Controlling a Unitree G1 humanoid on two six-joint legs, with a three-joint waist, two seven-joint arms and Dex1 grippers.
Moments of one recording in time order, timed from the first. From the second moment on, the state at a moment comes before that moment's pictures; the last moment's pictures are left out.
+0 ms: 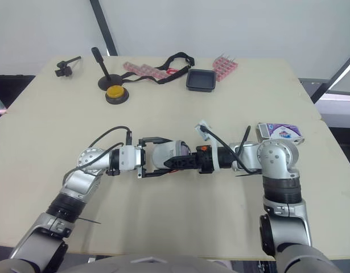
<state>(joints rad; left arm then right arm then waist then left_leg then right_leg) -0.36 0.37 -0.26 0.17 -0.16 -0.46 -1.12 -0.53 -0.31 -0.11 -0.17 1.07 1.61 0.50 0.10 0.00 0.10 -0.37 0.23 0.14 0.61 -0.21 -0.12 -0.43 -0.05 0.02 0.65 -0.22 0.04</state>
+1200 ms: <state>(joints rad) -0.40 0.38 -0.28 0.17 -0.23 -0.29 -1.18 -0.52 -0.34 -0.08 -0.16 1.04 1.58 0.52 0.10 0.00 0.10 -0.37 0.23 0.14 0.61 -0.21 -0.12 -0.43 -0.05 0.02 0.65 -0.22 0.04</state>
